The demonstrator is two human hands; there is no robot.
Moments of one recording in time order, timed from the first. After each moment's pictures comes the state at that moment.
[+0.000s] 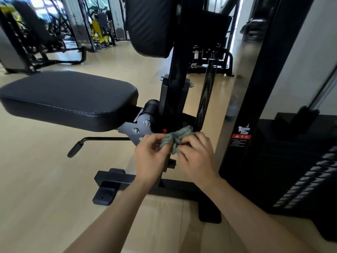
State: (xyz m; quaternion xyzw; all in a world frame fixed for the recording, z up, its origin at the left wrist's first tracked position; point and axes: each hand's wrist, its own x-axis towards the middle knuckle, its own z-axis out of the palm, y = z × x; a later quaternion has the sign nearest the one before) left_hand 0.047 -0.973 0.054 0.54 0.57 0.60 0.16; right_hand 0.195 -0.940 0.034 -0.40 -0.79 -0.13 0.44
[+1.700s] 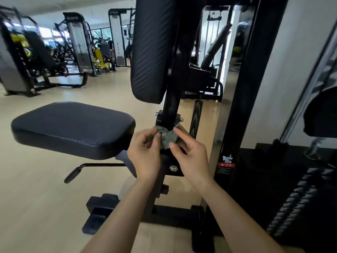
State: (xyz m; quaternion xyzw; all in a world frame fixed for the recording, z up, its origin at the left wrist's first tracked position) left_hand 0.068 -0.951 0.136 0.44 0.50 0.74 0.09; right_hand 0.190 -0.956 0.146 -0.37 -0.65 0.35 0.56
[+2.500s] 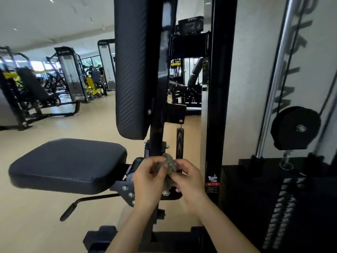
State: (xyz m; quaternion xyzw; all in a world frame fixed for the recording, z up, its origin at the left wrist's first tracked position) left_hand 0.095 -0.983 0.174 0.56 0.52 0.63 0.17; right_hand 0.212 -0.962 0.158 -0.37 -0.52 0.50 0.59
